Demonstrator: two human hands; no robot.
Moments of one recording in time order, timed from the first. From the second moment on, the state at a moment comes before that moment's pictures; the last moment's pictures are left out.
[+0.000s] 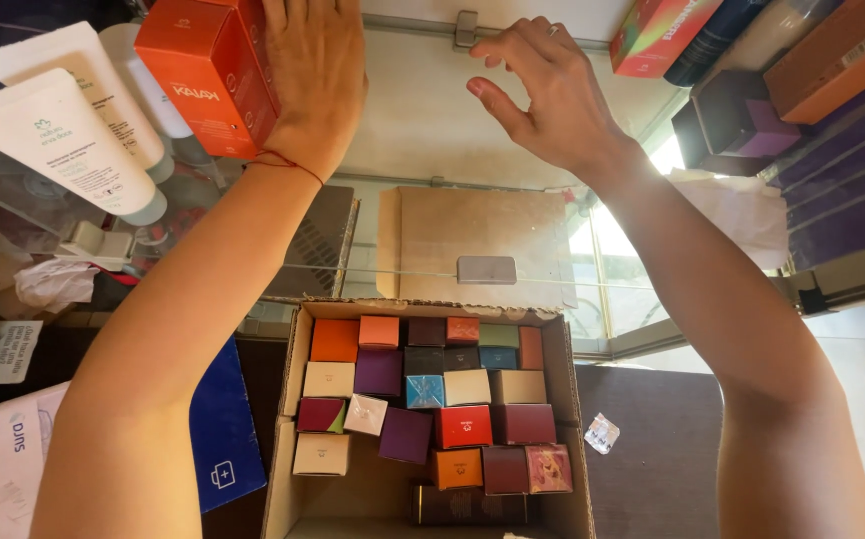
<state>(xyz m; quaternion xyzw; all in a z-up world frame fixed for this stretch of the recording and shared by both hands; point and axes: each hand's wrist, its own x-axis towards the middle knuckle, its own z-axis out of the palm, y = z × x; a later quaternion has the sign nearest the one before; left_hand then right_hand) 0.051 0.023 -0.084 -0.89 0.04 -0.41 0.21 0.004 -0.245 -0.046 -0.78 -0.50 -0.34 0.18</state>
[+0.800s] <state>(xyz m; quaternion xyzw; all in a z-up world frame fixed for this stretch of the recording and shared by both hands) -0.085 0.067 -0.054 -0.86 -0.01 -0.48 0.17 0.008 -0.254 -0.043 -0.78 -0.49 -0.34 0.20</state>
